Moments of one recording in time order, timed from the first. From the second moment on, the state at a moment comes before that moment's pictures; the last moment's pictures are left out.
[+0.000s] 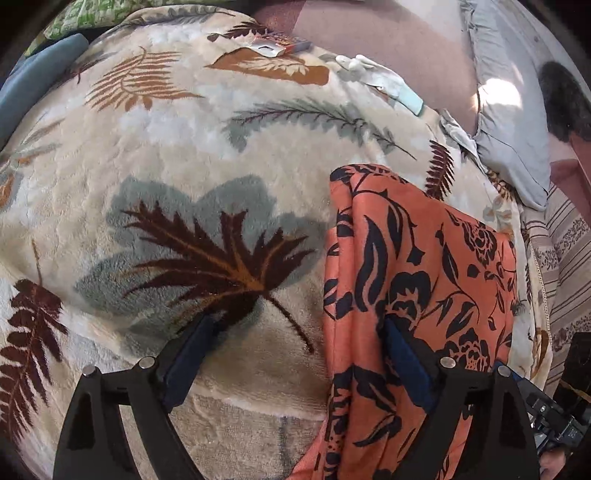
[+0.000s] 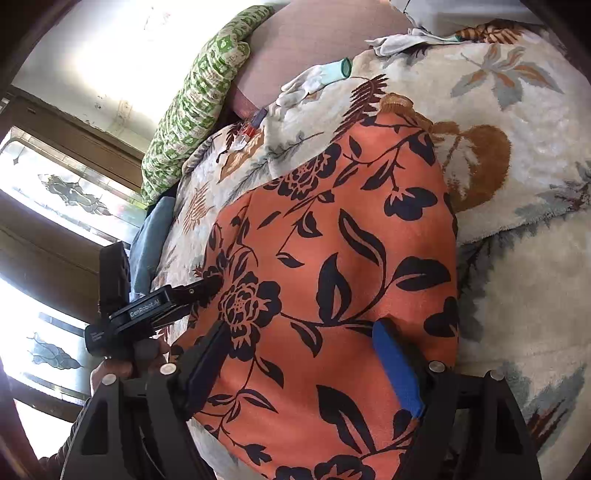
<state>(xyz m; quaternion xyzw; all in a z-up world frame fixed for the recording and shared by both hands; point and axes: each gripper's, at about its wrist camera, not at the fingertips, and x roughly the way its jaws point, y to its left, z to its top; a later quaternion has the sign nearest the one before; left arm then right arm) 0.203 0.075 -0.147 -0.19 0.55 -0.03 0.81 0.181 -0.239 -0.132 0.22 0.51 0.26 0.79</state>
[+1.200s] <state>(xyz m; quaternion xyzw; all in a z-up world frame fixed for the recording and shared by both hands) 0.146 0.026 -0.106 -0.09 0.51 -0.06 0.86 0.204 -0.293 -0.157 0.30 0.54 0.19 0.76</state>
